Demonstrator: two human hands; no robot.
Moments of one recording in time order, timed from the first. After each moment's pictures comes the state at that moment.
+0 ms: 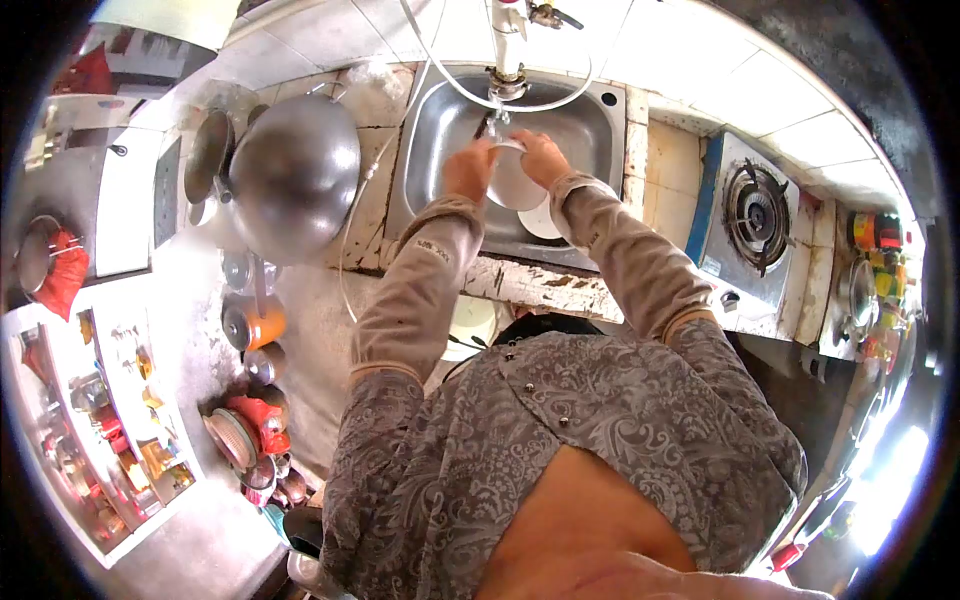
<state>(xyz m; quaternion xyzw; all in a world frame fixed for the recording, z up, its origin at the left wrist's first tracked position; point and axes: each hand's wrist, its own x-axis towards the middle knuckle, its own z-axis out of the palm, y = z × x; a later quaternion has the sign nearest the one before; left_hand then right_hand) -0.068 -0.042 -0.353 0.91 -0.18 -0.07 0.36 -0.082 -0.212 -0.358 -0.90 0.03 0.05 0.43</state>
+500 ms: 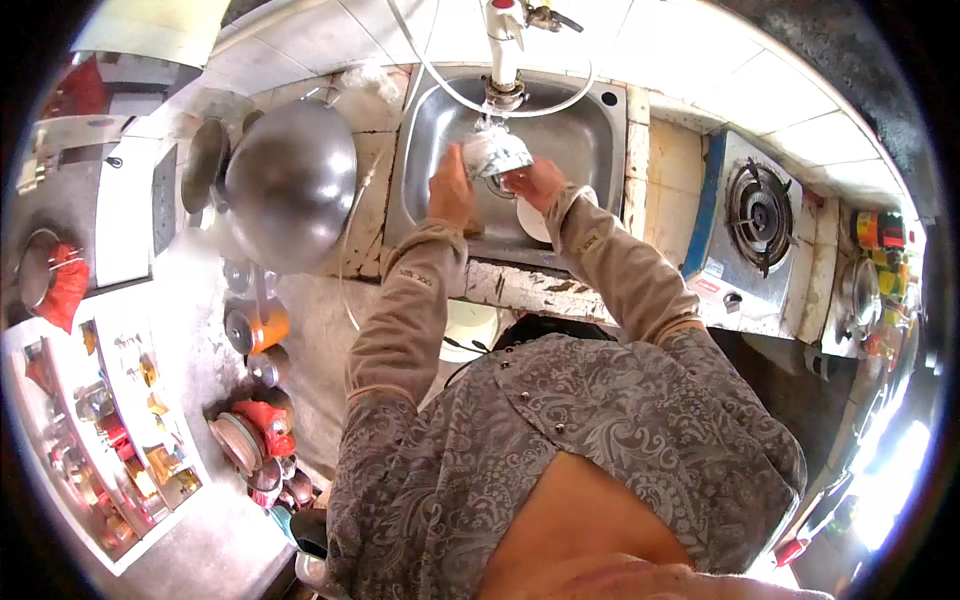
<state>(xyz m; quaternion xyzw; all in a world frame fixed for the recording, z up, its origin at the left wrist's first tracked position) -0.078 -0.019 -0.339 0.89 -0.22 0.11 0.38 -0.093 -0.199 -0.371 -0.33 0.27 0.21 0.88</state>
